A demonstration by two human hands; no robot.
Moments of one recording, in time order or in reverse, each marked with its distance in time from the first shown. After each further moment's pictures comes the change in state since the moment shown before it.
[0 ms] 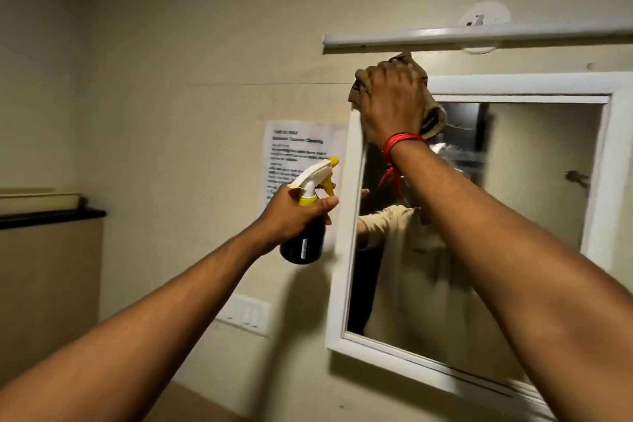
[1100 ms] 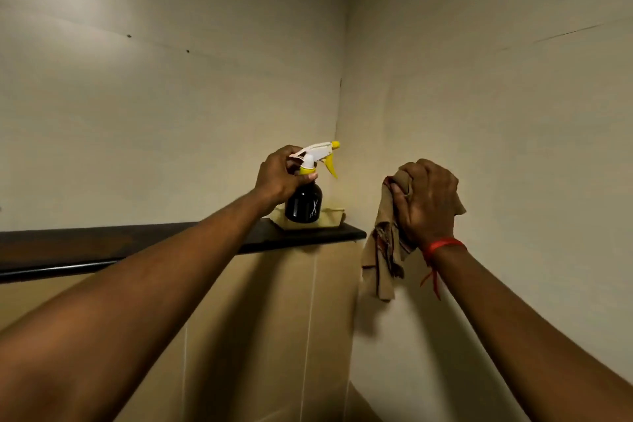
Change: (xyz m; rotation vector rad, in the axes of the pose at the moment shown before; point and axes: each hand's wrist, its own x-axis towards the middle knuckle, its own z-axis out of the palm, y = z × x) left_hand 0.053 -0.207 -0.622 0.670 0.652 -0.234; right_hand -0.063 -0.583 0.323 0.920 0.135 -0.051
